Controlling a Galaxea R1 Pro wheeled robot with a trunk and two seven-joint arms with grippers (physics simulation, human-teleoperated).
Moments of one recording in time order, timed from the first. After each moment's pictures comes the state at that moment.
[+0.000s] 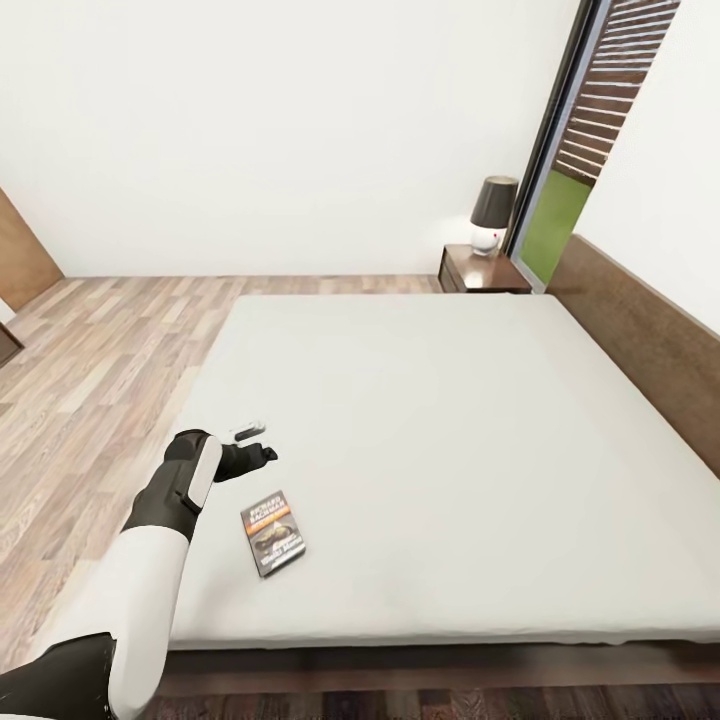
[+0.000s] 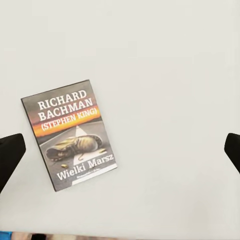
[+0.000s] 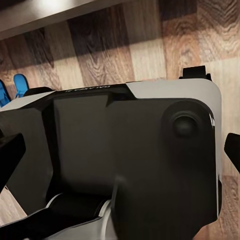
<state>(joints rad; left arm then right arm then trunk) -0.89 -0.04 0.22 -0.87 0.18 0.94 0.07 -0.38 -0.14 0.03 0.08 -0.24 -0.10 0.51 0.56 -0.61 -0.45</state>
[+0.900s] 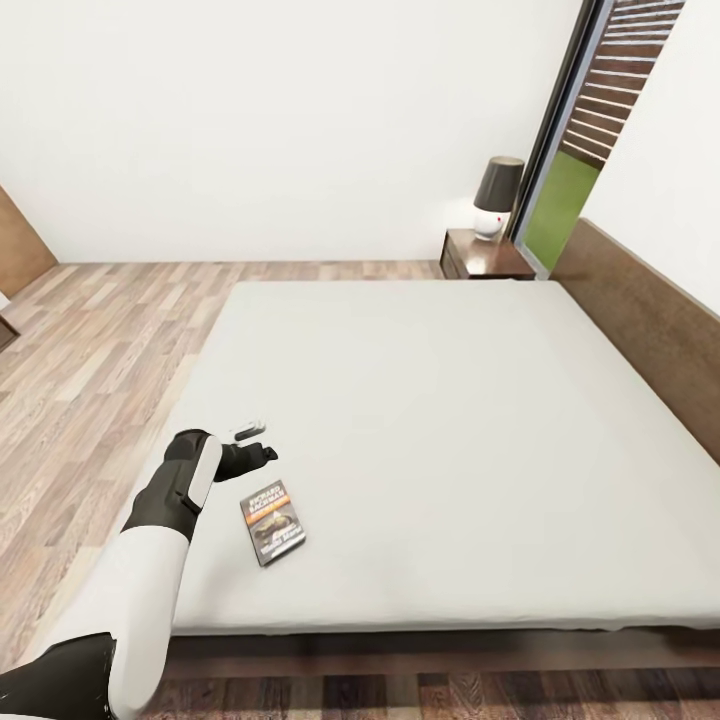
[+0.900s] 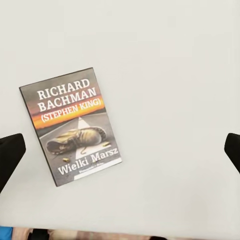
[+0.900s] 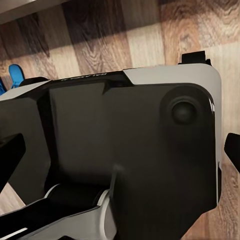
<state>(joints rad) -0.89 -0.04 0.21 -0.87 0.18 0.94 0.07 -0.38 -0.14 0.03 0.08 -0.24 -0.10 0.51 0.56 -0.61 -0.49</state>
